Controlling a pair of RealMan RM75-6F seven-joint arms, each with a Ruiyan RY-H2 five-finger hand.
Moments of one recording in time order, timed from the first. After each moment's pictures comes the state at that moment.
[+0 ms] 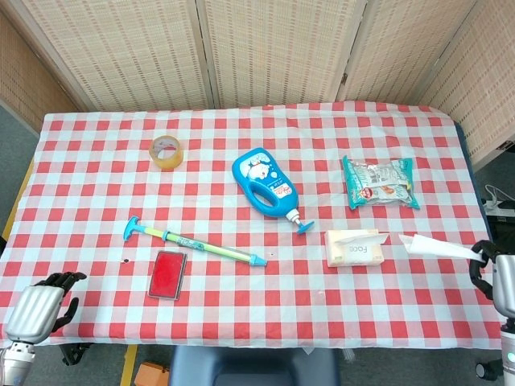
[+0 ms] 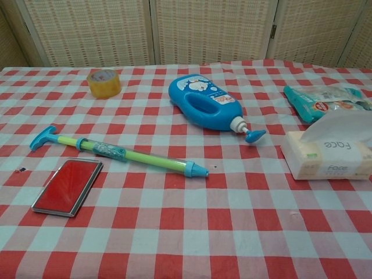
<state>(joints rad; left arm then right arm) -0.11 -1.11 0.04 -1.67 1.54 1.40 0.22 0.03 -1.10 0.11 -1.67 -1.40 1.62 -0.18</state>
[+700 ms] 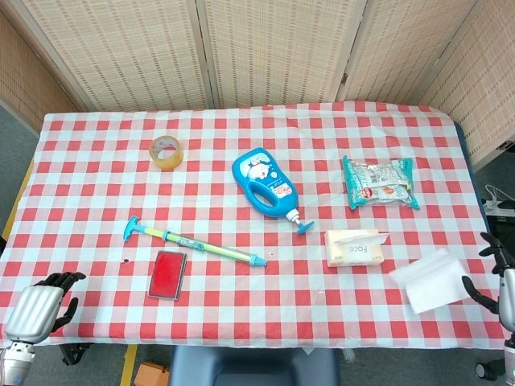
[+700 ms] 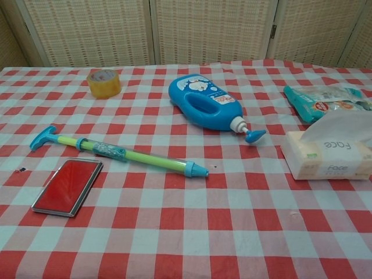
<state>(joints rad) -0.10 -1.10 0.04 -1.67 1.54 1.40 0.22 -0.02 -1.10 0.10 -1.71 -1.44 1.66 -0.11</state>
